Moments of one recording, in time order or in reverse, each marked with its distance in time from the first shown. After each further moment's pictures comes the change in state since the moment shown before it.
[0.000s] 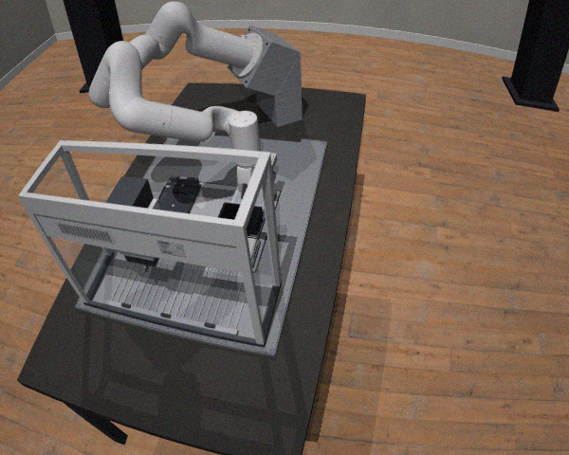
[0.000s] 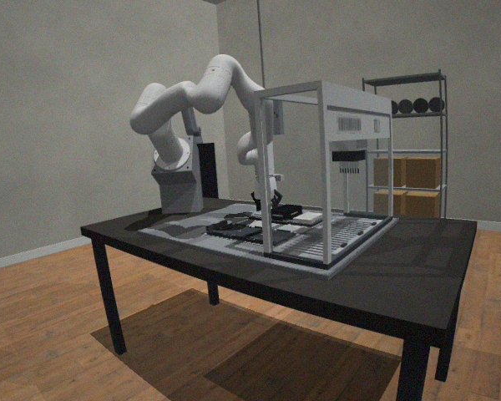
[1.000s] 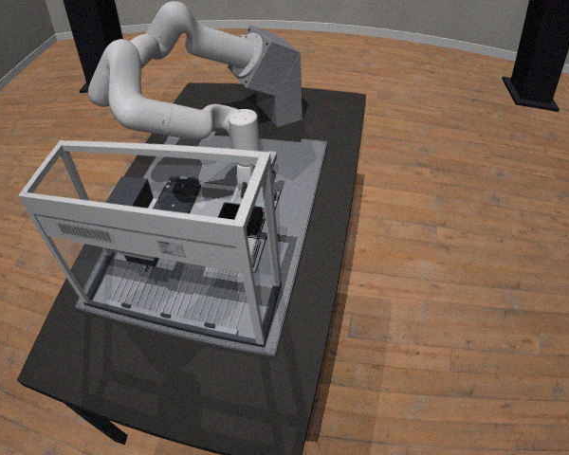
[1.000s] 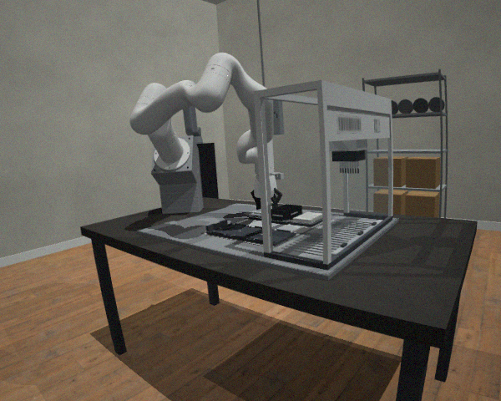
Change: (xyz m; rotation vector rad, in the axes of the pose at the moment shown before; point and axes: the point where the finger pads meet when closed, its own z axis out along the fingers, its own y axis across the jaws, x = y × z) arm 0.000 0.000 -0.007 0.000 0.000 0.000
